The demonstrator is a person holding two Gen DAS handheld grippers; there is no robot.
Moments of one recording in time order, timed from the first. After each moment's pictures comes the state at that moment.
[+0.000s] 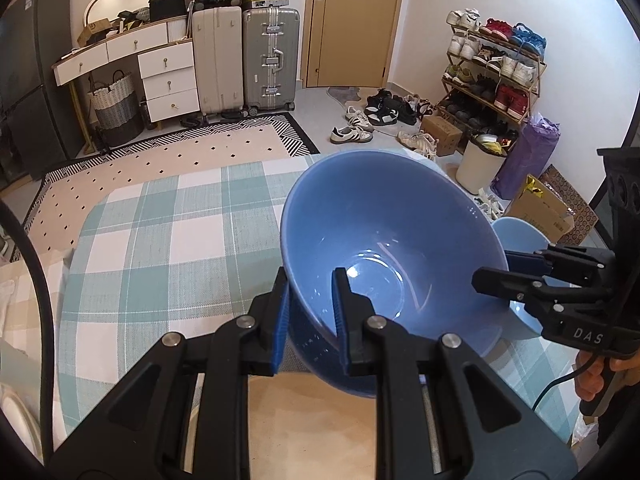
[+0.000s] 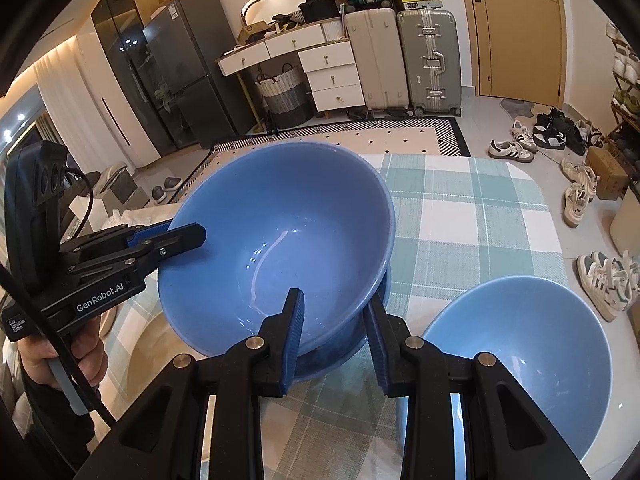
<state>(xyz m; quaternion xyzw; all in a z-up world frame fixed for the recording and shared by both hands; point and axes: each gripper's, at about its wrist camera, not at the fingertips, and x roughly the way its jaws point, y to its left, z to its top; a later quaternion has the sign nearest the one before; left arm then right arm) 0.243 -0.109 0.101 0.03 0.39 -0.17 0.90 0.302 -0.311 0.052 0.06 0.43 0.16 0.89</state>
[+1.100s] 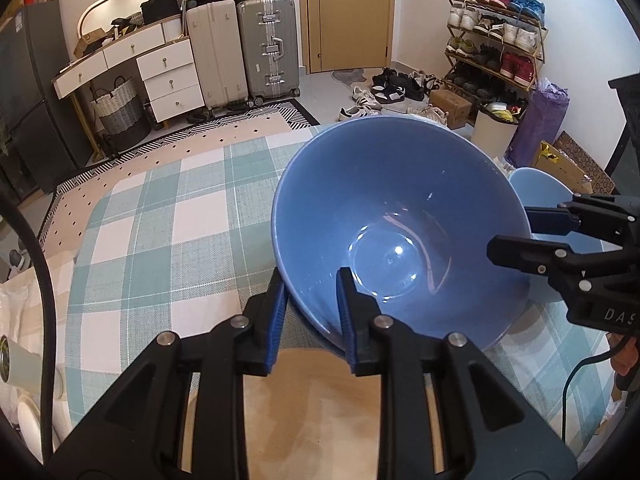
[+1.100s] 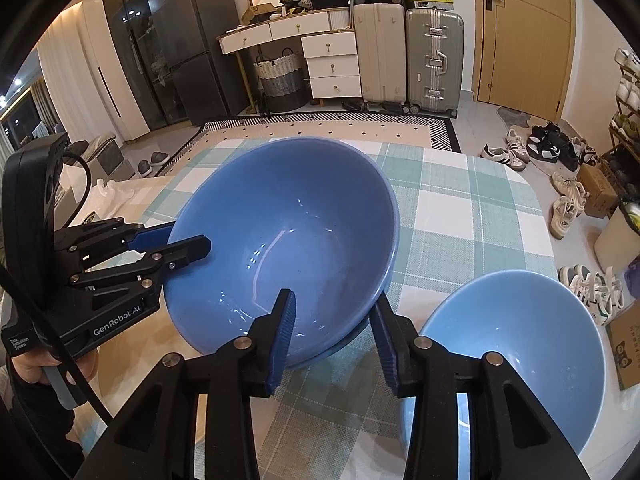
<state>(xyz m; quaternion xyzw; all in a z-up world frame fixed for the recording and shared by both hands) 0.255 -0.114 0.045 0.08 0.40 -0.15 0.90 0.300 -0.299 0.033 0.00 0.44 0.15 0.88</state>
